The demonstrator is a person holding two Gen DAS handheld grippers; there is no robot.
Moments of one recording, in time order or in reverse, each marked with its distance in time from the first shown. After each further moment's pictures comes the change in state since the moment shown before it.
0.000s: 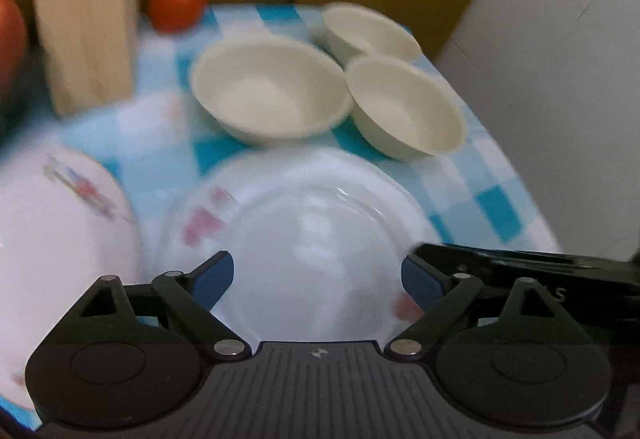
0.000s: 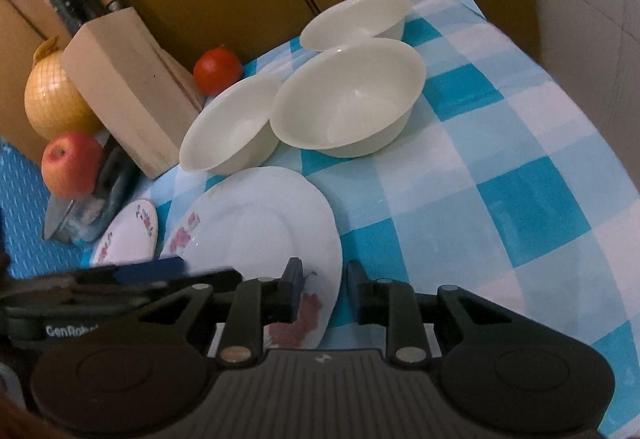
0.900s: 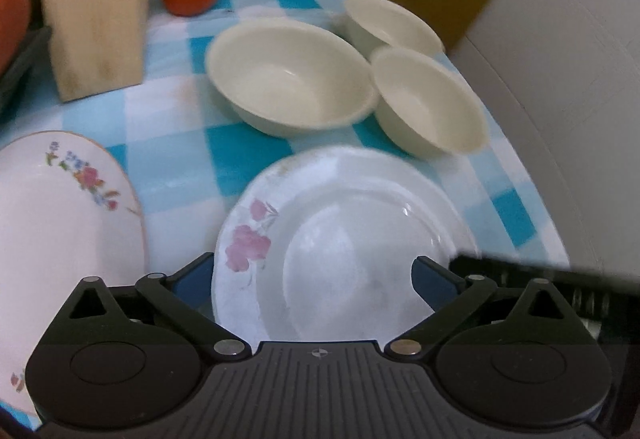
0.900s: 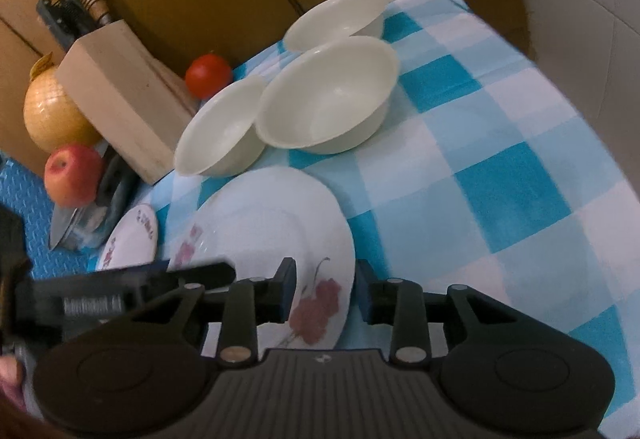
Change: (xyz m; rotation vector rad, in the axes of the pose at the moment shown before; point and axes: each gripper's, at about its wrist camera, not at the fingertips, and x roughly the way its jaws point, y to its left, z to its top) left arm 0.008 0.005 0.001 -0.005 0.036 0.051; right arm -0.009 -0.016 0.000 0.046 0.009 0.010
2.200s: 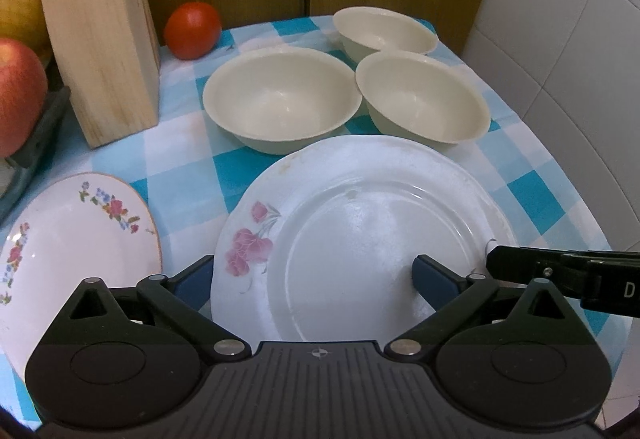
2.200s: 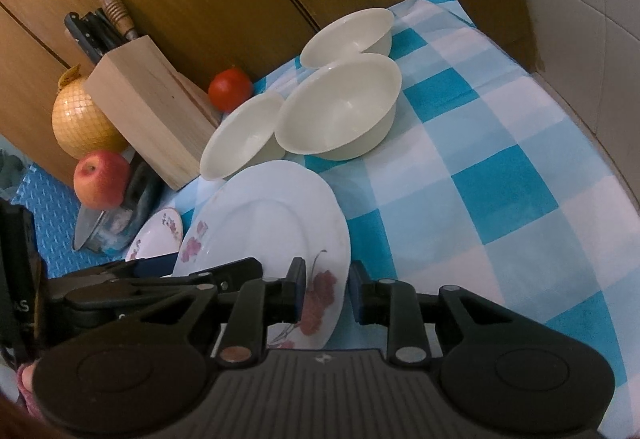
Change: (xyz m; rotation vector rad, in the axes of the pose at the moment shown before) left arm -0.011 -0.035 -0.011 0.102 -0.078 0.182; right arm -0.026 -0.005 -0.010 -0.013 -0.045 0.071
